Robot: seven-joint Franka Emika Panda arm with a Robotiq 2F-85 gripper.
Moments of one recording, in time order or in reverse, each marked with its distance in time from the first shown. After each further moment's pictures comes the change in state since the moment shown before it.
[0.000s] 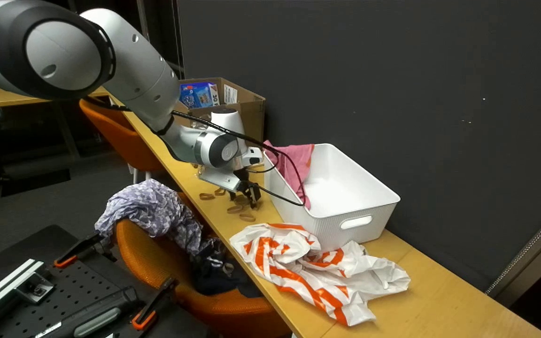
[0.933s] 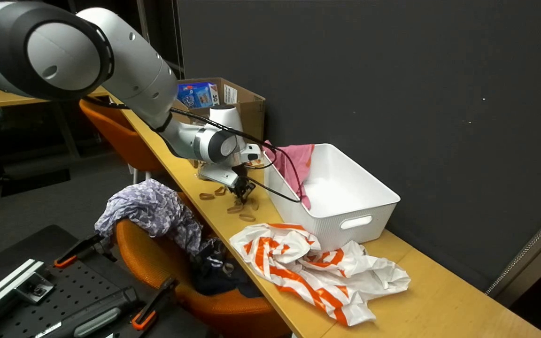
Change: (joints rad) arm 0.021 0.006 -0.007 0.034 0.000 -0.034 0.027
